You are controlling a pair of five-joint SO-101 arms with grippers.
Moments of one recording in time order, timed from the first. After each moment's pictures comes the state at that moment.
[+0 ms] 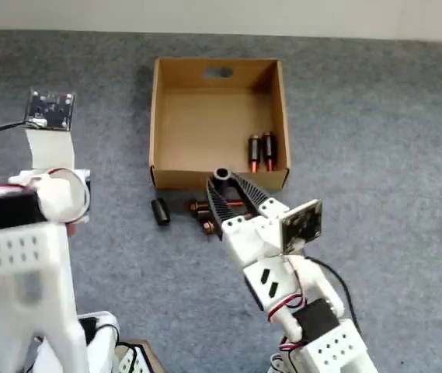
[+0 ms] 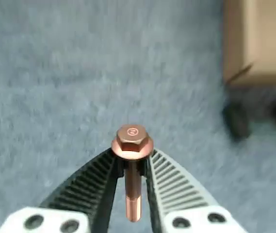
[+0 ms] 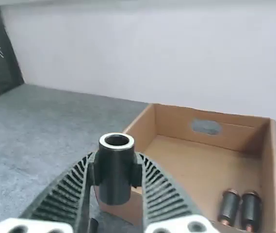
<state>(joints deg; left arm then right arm) -15.8 -44.4 30.6 77.6 -8.6 -34.2 -88.4 88.2 8.7 -4.2</state>
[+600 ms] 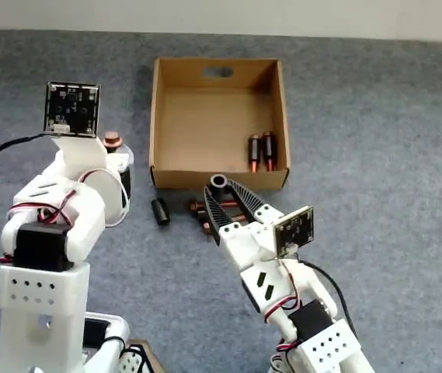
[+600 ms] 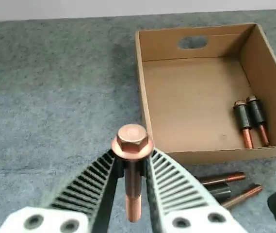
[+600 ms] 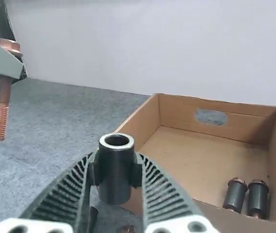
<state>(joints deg) 0.0 -53.6 31.9 66.0 2.7 -34.6 -88.4 93.7 4.4 -4.2</state>
